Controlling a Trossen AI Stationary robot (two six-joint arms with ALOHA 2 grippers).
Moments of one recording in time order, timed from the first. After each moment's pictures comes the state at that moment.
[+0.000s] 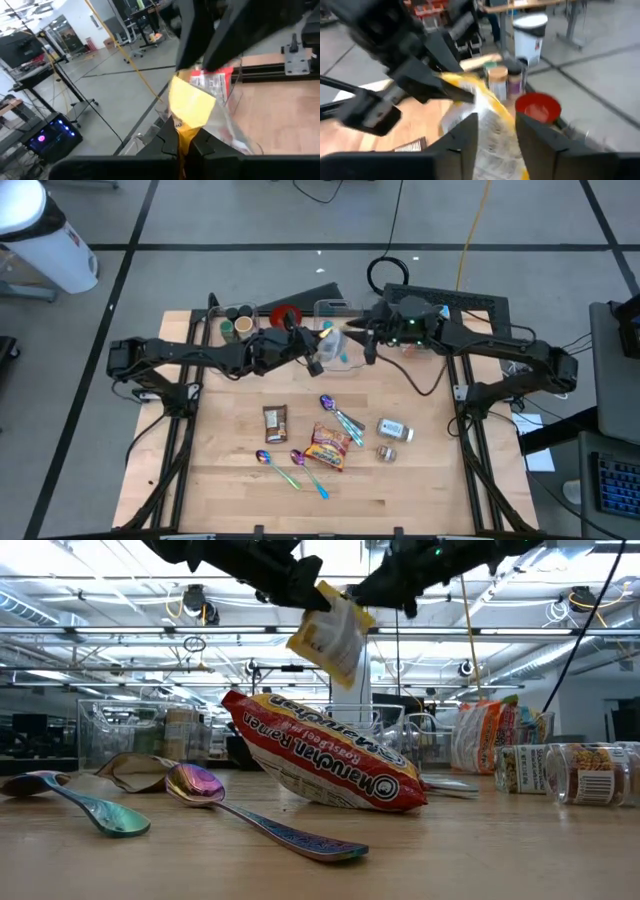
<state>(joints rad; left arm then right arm) 0.14 1.51 1.04 0.31 -0.43 0.32 -0.38 1.26 1.00 0.03 -0.14 0.08</state>
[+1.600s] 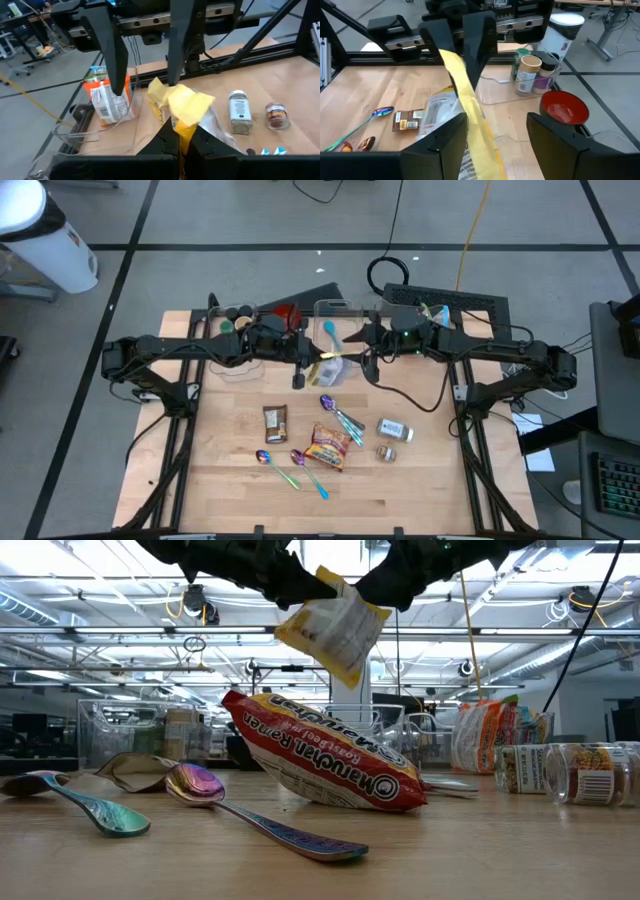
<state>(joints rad) 0.24 1.46 1.04 0.15 0.23 0.31 -0.29 1.26 1.00 -0.06 -0.19 -0.12</state>
